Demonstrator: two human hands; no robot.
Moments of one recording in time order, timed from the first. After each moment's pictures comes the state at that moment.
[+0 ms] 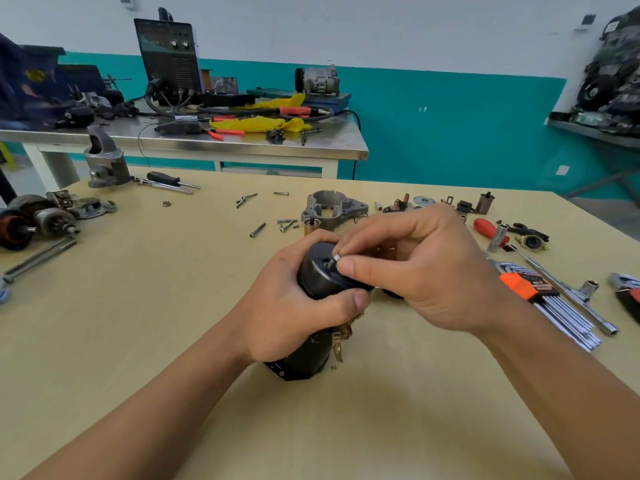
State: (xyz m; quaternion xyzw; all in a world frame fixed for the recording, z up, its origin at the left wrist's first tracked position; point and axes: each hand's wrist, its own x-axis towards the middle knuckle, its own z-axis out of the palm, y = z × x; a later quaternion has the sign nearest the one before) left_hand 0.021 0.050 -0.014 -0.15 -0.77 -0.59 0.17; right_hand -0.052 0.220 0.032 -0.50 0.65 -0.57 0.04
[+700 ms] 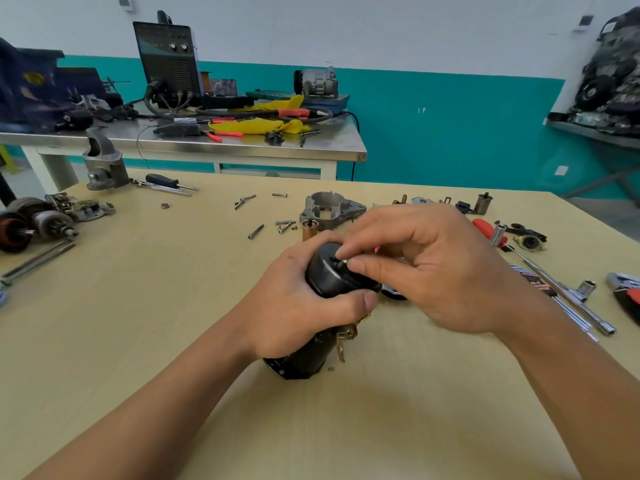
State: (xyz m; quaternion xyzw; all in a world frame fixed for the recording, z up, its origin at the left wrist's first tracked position) left_hand 0.018 0.055 -0.008 -0.15 -0.81 -0.55 0.14; right_hand -0.056 0.232 0.043 -0.56 0.70 -0.44 0.00
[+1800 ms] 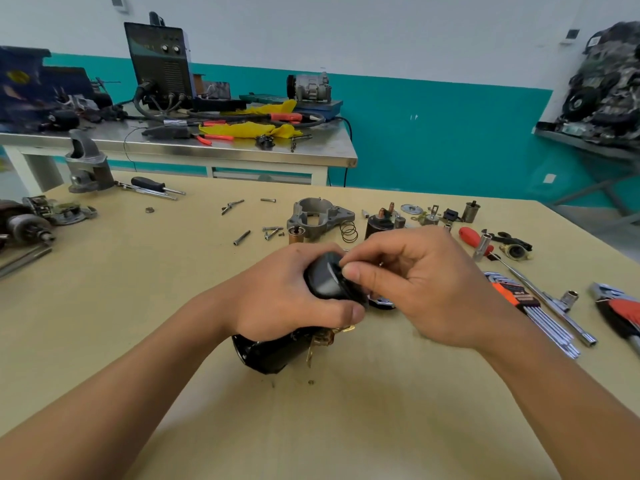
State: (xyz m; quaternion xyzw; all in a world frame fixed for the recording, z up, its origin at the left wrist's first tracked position) left_hand 0.000 0.051 0.017 -0.15 -0.86 -0.49 0.00; right_hand -0.072 0.241 0.027 -0.51 0.73 -0.45 -0.02
